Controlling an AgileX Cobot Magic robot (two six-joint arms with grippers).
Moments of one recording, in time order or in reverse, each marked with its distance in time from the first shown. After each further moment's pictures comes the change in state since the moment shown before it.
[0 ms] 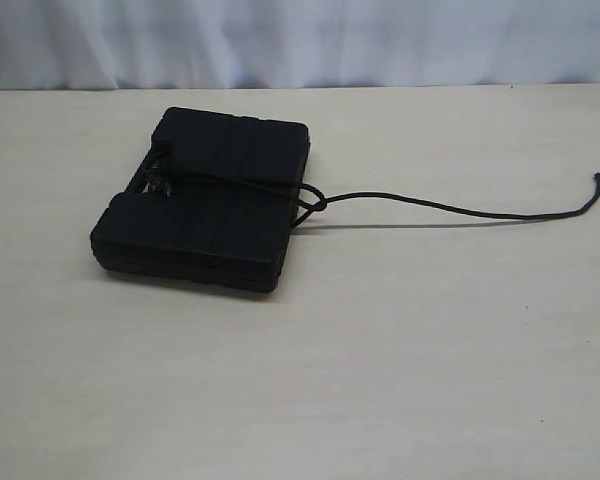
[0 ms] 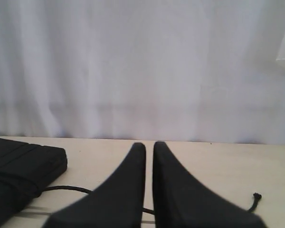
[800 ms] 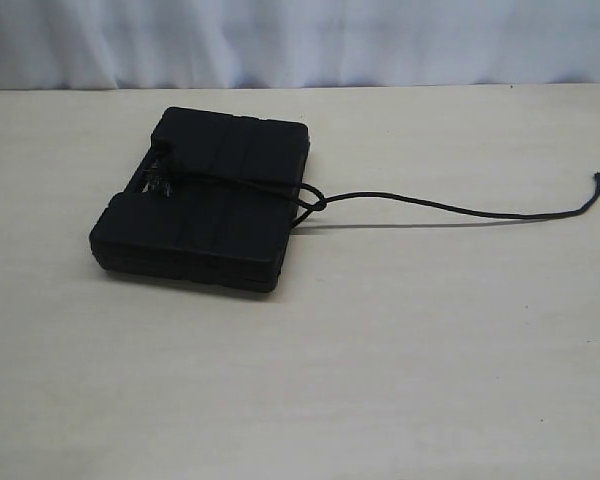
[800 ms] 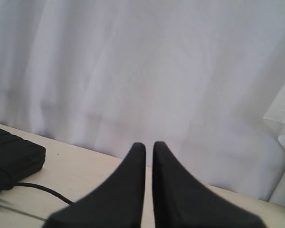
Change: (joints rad) left arm 0.000 -0.012 0.002 -0.054 0.128 0.000; right arm 0.000 -0.158 0.002 -0.269 0.065 0.002
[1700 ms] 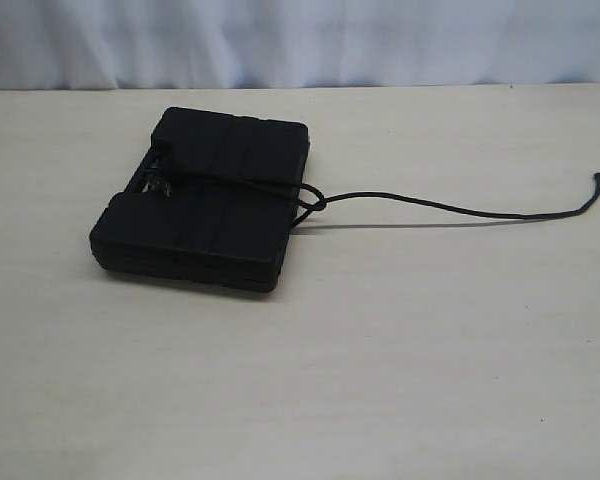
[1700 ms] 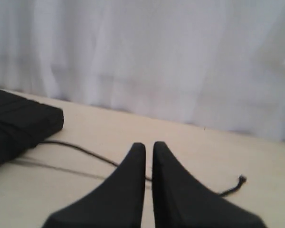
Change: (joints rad) left arm 0.000 0.000 0.000 -0.002 0.000 0.000; right arm 0.000 0.000 0.000 0.000 0.186 0.112
